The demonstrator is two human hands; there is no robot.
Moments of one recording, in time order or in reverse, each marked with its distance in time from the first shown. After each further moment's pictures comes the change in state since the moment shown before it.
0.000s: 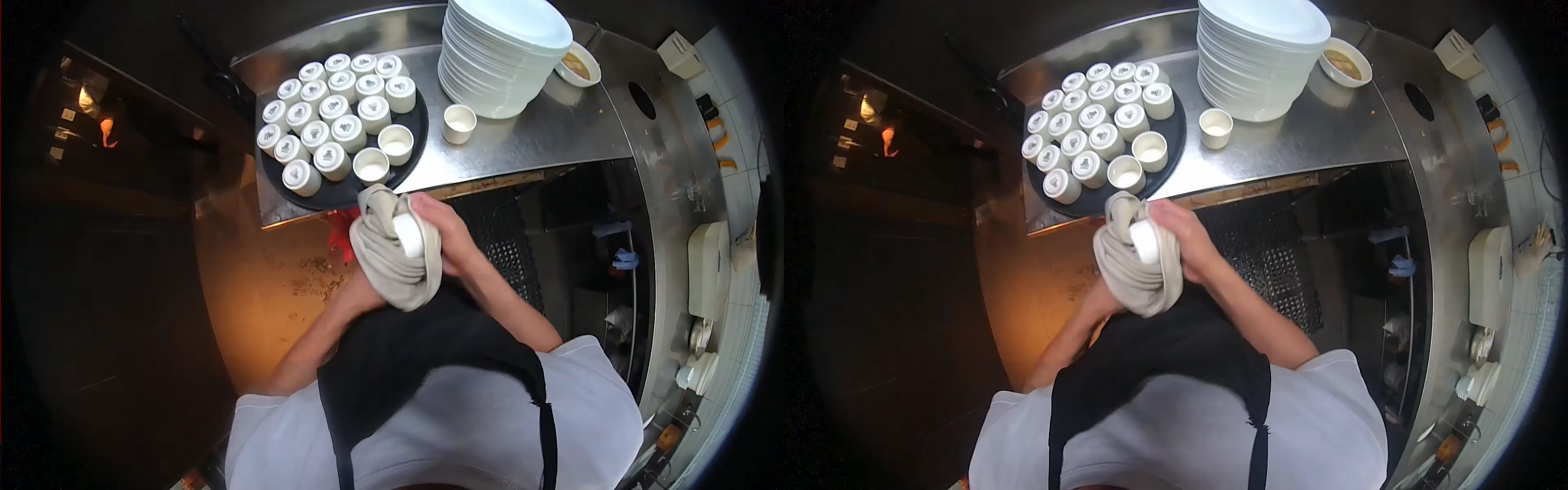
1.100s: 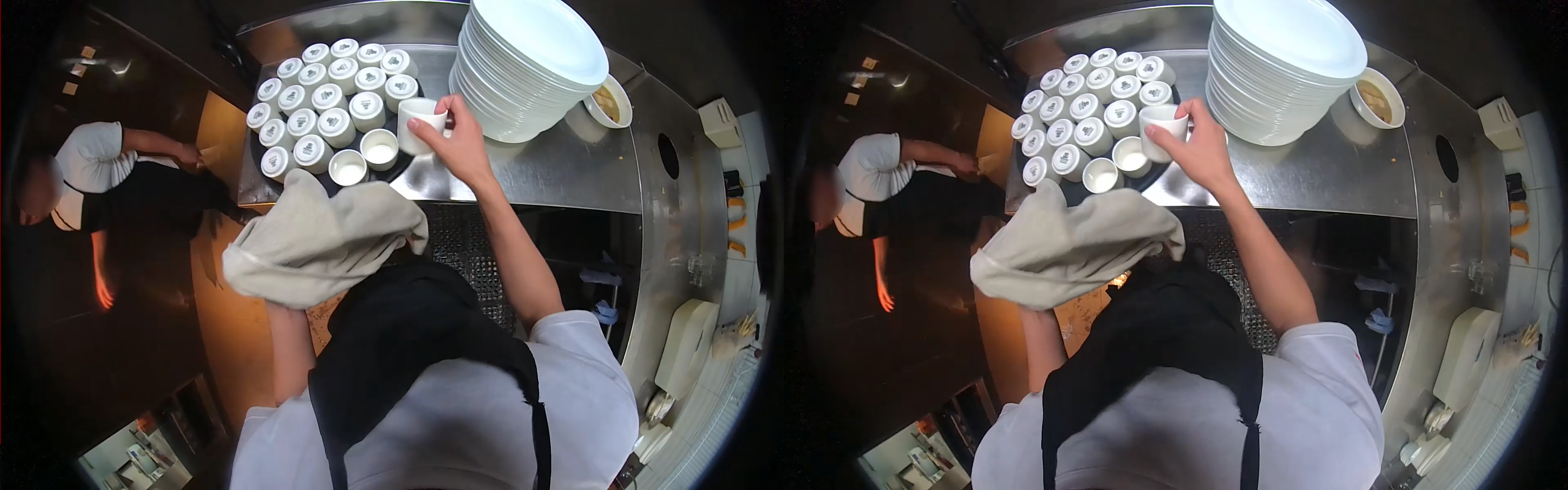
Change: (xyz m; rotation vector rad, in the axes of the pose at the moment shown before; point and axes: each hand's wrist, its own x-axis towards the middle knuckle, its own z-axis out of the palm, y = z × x) left_hand -0.011 0.004 -0.006 -1.232 0.589 0.369; right_hand 0.129 -0.127 -0.066 -1.081 0.062 -0.572
